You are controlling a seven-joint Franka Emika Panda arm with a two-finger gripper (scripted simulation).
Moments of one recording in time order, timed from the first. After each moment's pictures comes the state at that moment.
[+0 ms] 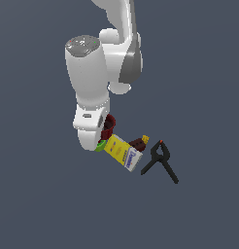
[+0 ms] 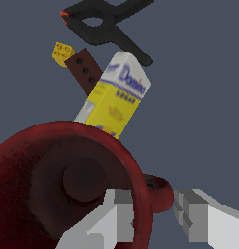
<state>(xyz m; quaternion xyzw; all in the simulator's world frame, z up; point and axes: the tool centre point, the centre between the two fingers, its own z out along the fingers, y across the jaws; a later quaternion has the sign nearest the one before) 0.037 -0.072 0.224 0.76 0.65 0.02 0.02</state>
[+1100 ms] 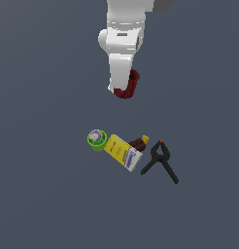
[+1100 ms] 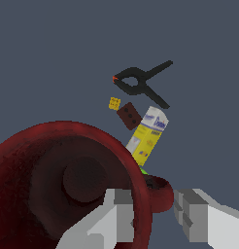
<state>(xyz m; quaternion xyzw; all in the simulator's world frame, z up) -0.057 0.016 0.369 0.76 0.65 0.02 0.01</state>
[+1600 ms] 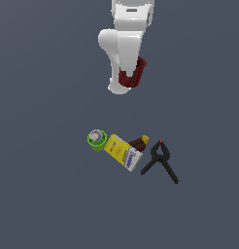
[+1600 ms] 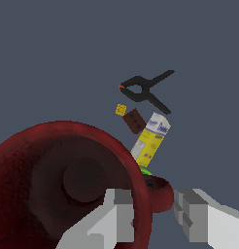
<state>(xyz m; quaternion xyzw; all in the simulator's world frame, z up) -0.077 0.035 0.403 0.76 0.65 0.02 0.02</state>
